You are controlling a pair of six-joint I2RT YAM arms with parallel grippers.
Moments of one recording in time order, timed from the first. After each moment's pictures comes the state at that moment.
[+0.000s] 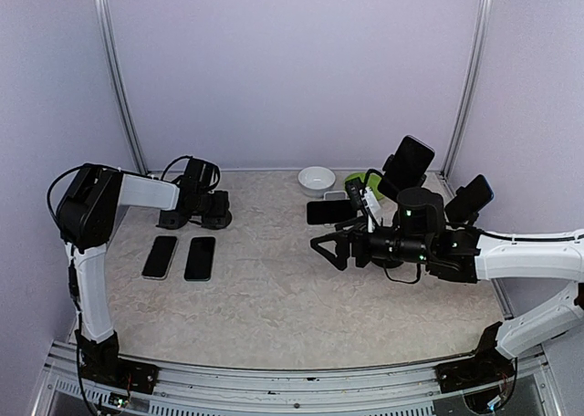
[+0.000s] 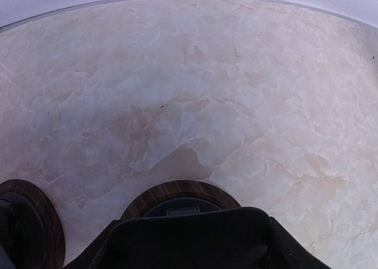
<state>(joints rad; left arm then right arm) -0.36 2.06 1.33 -0.02 -0.20 -0.24 0.91 1.25 0.74 0.24 -0.14 0.34</state>
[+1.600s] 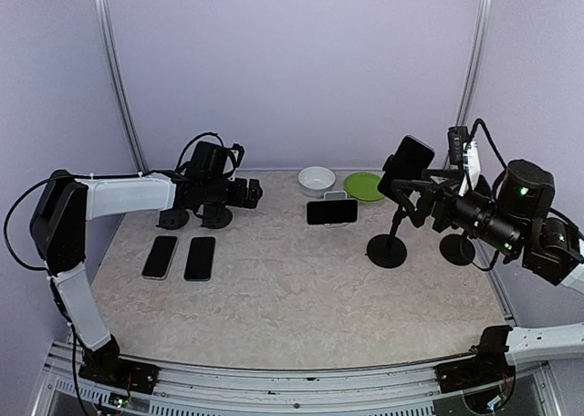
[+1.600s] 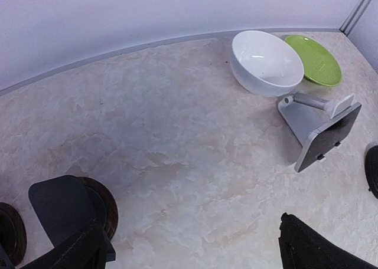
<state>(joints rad) -0.56 1.81 1.29 -0.08 -0.11 -0.20 0.95 0.76 0.89 -0.21 0.31 0.21</state>
